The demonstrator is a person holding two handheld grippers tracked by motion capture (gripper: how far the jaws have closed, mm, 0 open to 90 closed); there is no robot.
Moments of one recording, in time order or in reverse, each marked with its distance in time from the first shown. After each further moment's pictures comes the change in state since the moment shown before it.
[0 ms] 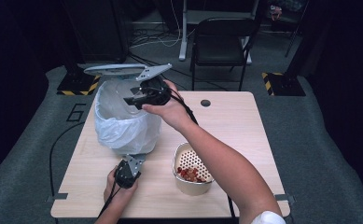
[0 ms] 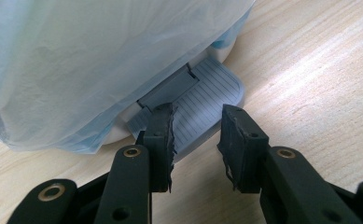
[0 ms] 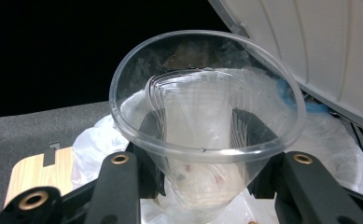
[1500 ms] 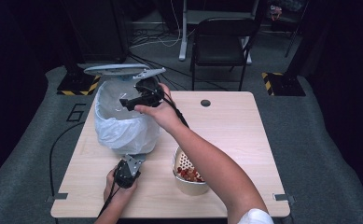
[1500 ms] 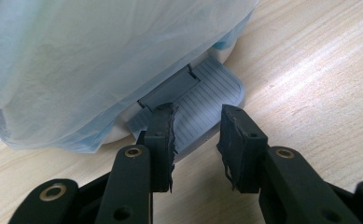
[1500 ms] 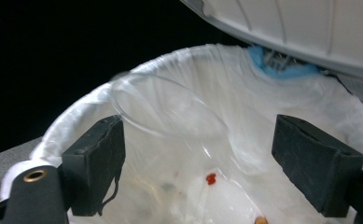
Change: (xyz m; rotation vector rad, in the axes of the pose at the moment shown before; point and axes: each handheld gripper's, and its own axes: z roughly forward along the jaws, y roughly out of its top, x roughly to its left) left arm 0.002 0.000 0.000 -0.004 -0.013 -0.019; right arm -0.013 -0.017 0.044 0.012 -0.127 0.206
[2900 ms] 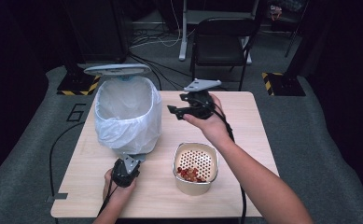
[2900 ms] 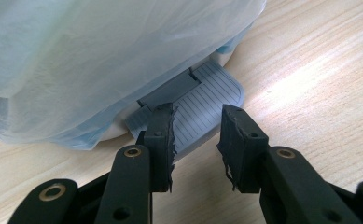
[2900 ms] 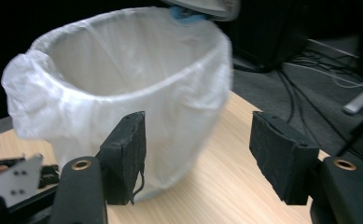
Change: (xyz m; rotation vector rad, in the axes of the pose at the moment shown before) left arm 0.008 -0.001 0.000 -0.018 -0.057 -0.084; right arm -0.035 -0.054 -0.132 0.006 -0.138 -0.045
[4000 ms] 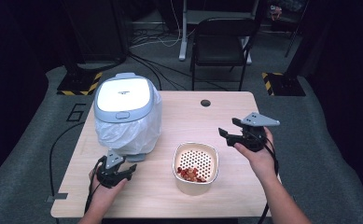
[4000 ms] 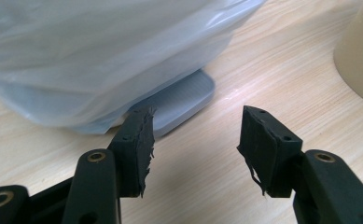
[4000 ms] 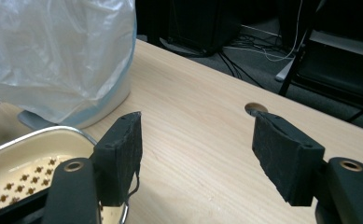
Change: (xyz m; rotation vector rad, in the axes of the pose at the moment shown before) left arm 0.039 0.011 -0.045 -0.004 -0.230 -0.145; right arm -0.042 -0.127 -0.099 -0.034 -0.227 0.095
